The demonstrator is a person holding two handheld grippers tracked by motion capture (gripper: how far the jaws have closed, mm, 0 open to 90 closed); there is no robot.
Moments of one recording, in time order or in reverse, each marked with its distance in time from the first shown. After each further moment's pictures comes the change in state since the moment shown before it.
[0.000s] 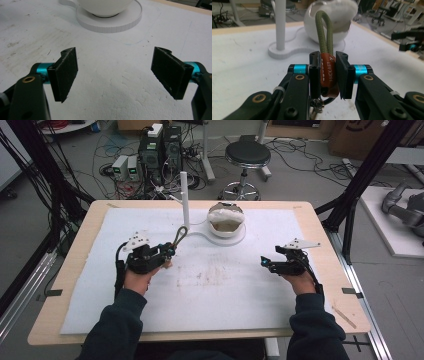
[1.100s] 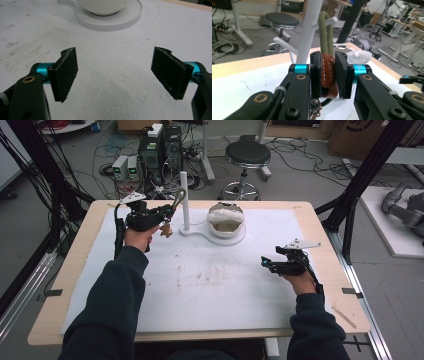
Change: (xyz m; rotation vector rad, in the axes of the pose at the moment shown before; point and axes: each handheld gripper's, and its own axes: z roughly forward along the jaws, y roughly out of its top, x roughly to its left) left arm 0.044 0.077 0.049 -0.014 0.008 -0.062; right arm -0.003 -0.003 0.001 0.003 0.007 0.017
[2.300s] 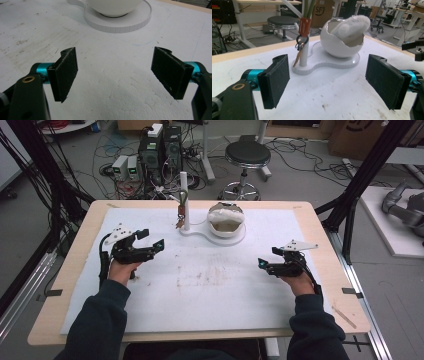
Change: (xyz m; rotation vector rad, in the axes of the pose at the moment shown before) left arm 0.009 -0.082 -0.060 -0.034 -0.011 0.156; right arm 0.007 -0.001 0.004 -0.015 0.038 -0.038
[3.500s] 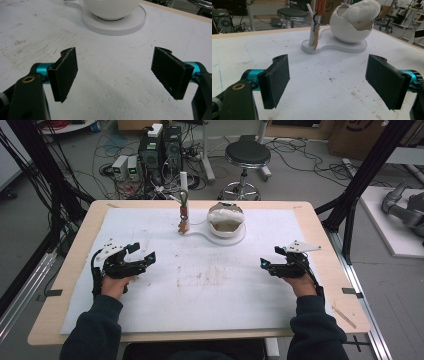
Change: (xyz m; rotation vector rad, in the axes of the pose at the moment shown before) left arm 0.005 -0.033 -0.023 0.003 0.055 -0.047; right arm 0.003 0.001 -0.010 -0.021 -0.035 -0.023
